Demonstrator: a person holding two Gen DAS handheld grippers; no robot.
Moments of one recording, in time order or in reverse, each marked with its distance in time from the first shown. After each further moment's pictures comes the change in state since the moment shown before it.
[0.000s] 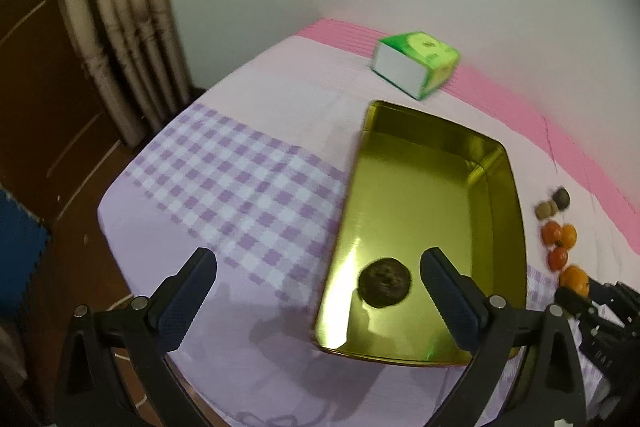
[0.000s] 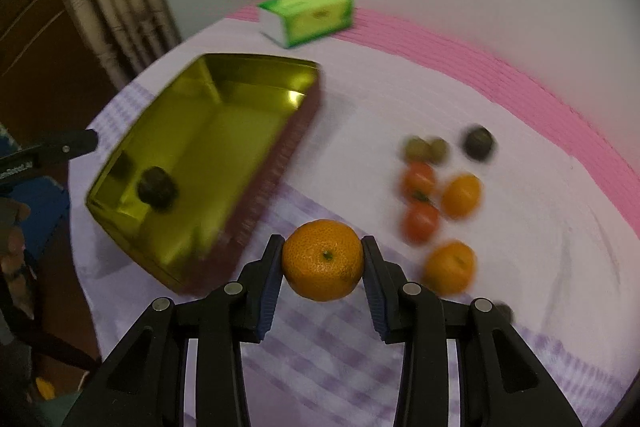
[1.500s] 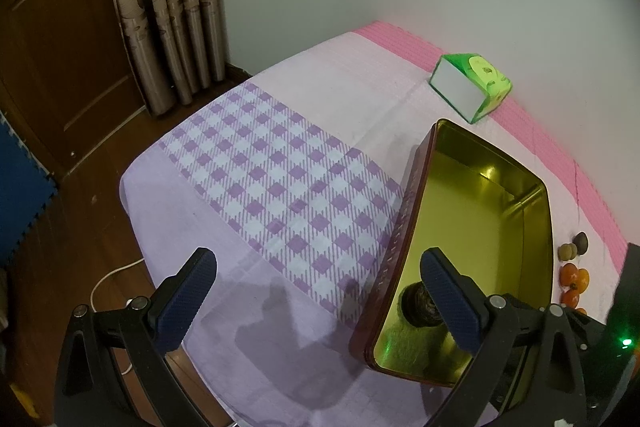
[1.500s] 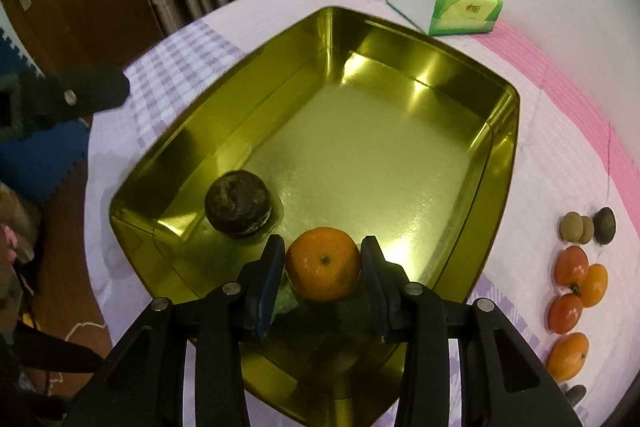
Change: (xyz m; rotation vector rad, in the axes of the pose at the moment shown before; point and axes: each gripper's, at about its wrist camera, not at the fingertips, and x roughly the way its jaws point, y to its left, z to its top) left arm 0.009 0.037 0.003 -0.154 0.012 0.045; right arm 0.078 0.103 0.035 -0.200 0.097 0.105
